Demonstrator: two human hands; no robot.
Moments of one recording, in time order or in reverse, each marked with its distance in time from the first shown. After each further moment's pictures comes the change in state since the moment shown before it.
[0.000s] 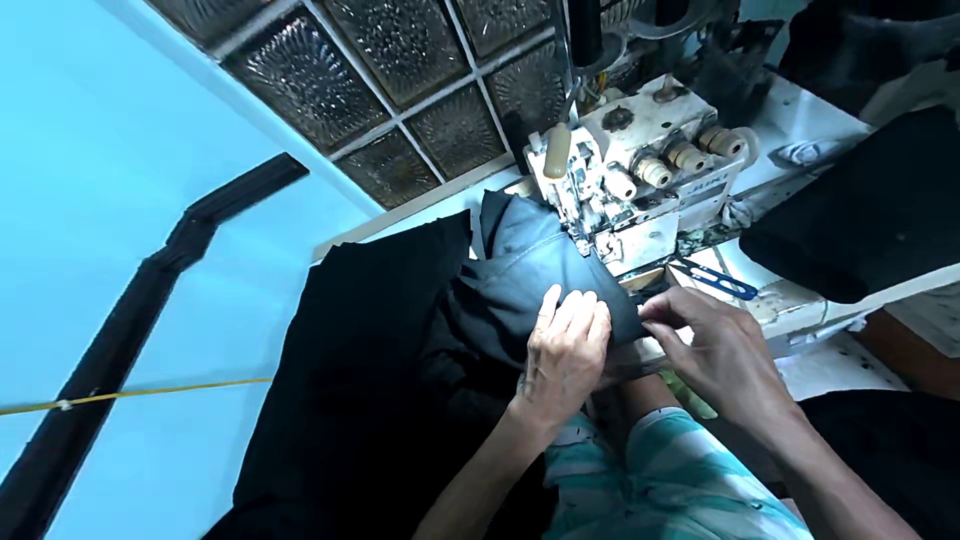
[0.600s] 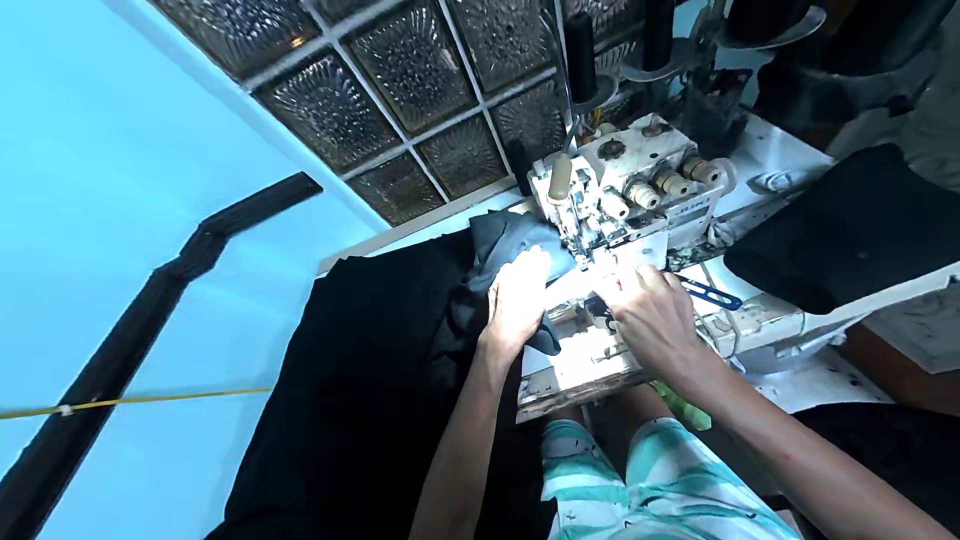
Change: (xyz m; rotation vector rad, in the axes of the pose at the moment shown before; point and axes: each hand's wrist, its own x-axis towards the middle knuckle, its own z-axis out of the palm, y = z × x) left_hand 0.039 -0.082 0.005 -0.027 -0.383 -0.228; right_hand 0.049 -0.024 0.026 -0.546 -0.135 -0.114
